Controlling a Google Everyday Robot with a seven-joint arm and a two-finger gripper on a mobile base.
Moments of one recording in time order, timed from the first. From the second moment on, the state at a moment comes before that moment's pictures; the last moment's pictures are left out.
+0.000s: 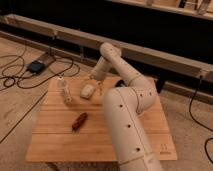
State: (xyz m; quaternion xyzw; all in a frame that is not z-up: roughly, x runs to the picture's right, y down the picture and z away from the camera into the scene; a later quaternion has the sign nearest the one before) arm -0.083 0.013 0.893 -0.51 0.29 0.70 0.40
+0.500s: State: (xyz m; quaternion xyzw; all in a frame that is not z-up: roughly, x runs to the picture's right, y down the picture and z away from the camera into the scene) arm -0.083 0.013 0.893 -0.51 0.29 0.70 0.40
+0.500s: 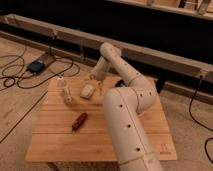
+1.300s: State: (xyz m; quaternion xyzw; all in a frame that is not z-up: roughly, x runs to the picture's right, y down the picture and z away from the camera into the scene) arm -0.080 0.011 0.894 -0.48 0.31 0.70 0.43
